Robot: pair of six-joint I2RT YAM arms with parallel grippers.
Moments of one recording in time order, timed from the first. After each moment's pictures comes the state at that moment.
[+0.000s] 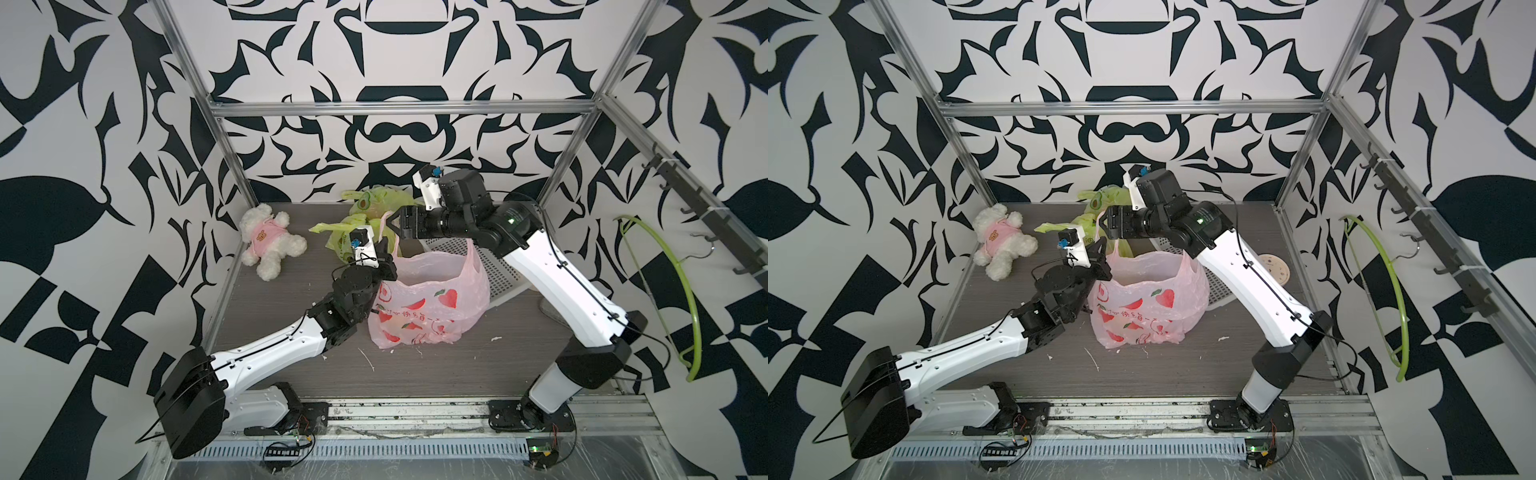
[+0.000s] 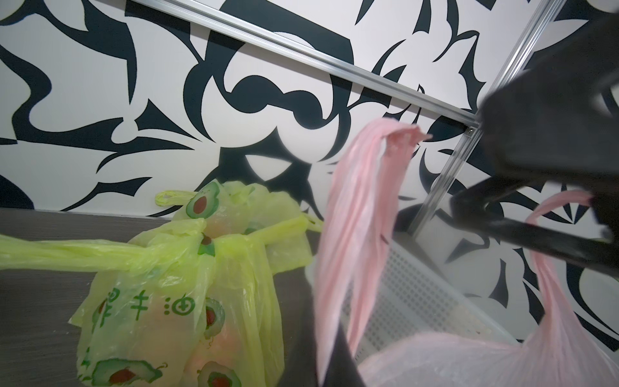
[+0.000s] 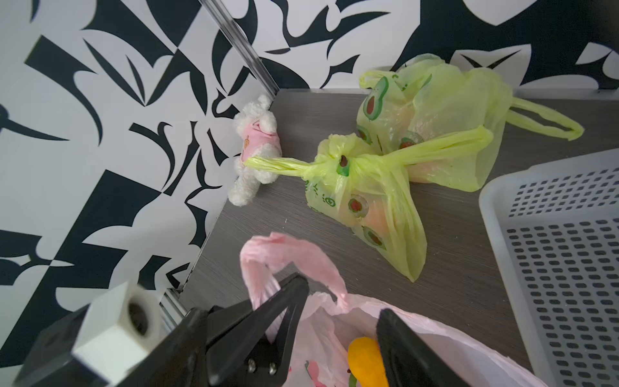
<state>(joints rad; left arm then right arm) -0.91 1.22 0.78 0.47 -0.55 -0.32 0.73 1.67 2.02 -0.92 -0.13 0.54</state>
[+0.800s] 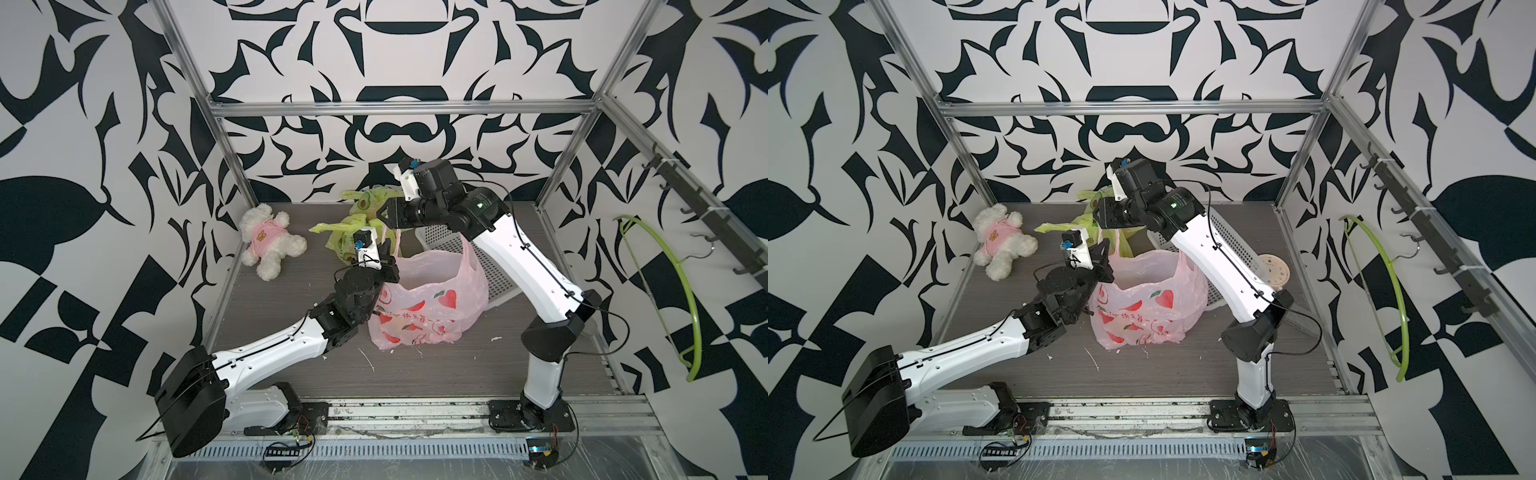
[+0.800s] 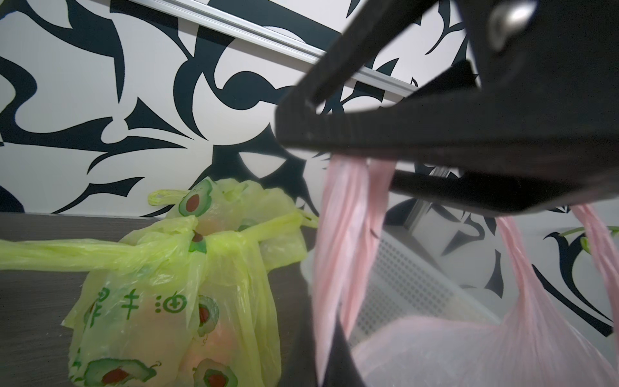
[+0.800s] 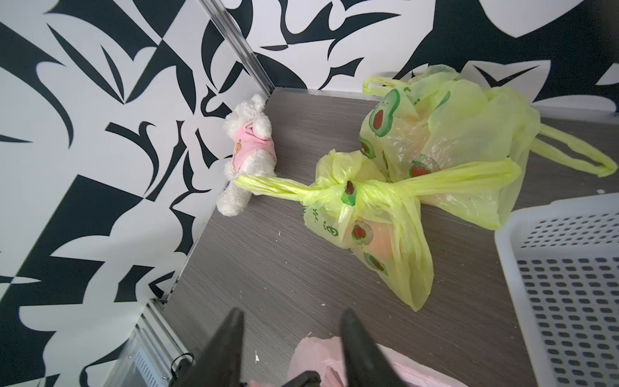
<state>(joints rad) -0.93 1.23 0.78 0.47 -0.54 -0.30 0.74 1.89 2.29 -1.00 -0.12 0.50</state>
